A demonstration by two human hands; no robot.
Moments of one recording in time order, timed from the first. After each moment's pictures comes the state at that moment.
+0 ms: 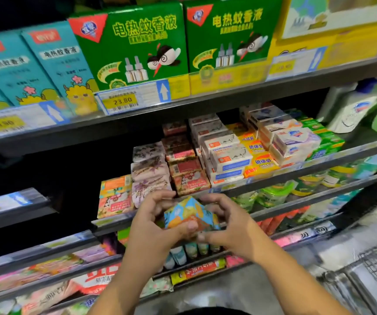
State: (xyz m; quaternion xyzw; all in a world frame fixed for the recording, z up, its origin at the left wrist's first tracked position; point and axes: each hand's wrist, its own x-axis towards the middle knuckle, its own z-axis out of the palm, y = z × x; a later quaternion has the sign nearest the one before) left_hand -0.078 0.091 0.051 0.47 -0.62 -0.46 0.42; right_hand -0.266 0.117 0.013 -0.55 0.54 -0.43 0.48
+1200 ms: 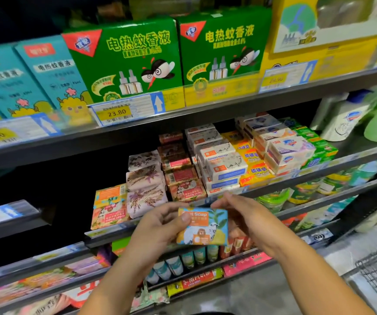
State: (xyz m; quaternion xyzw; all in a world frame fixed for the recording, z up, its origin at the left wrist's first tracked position) left_hand -0.093 0.071 0.059 0.47 -0.51 -0.65 0.31; right_hand -0.303 0.105 0.043 -0.35 0.57 -0.43 0.61
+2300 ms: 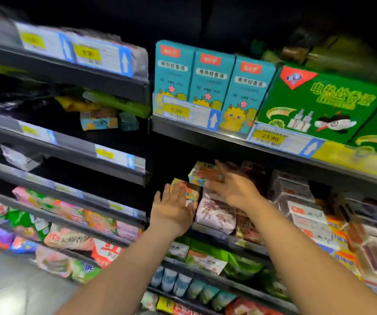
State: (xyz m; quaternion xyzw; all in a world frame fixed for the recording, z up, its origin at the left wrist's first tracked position) left_hand 0.006 -0.026 -0.027 0.75 -0.65 -0.11 0.02; right_hand -0.157 -0.077 0.073 -0.80 0.54 -0.13 0.22
